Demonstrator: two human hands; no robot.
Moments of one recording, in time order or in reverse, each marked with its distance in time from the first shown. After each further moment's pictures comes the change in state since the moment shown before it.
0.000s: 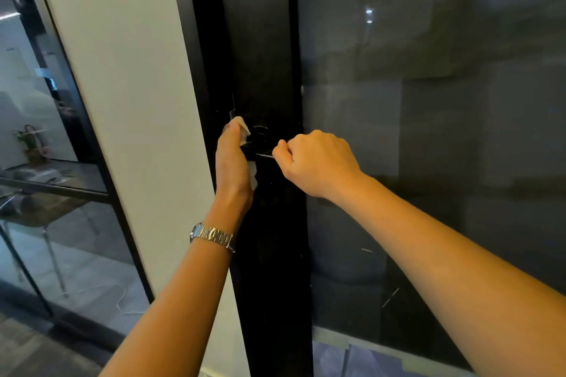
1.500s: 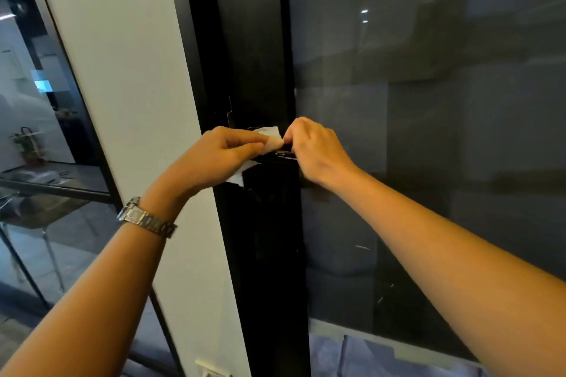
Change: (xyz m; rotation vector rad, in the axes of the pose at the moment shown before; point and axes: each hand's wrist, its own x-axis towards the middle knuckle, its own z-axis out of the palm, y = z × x) left_hand -0.012 0.065 -0.029 0.916 -0.624 0.165; right_hand 0.004 0.005 -0.006 0.480 0.025 0.245
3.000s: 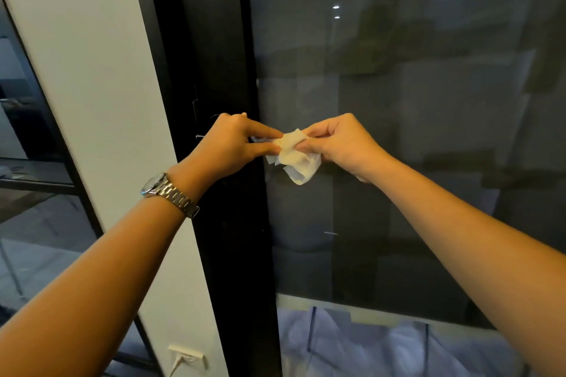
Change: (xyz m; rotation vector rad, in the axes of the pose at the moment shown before) left_hand 0.006 0.034 0.044 0.220 0.067 0.295; right_hand -0.048 0.040 -0.072 0.292 -0.096 0.060
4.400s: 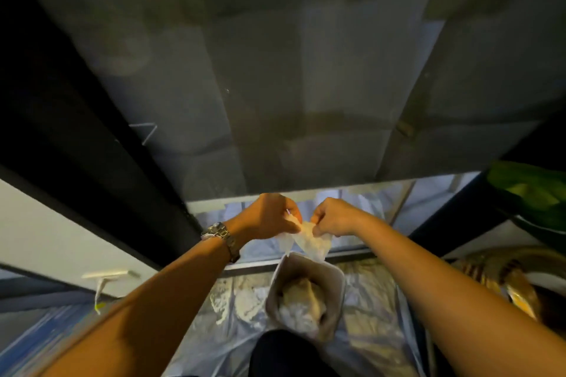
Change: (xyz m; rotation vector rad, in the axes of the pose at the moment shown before) left_hand -0.101 0.026 0.335 -0.464 -0.953 -0.184; right_hand -0.185 0.285 0.006 -0.375 -0.441 1.029
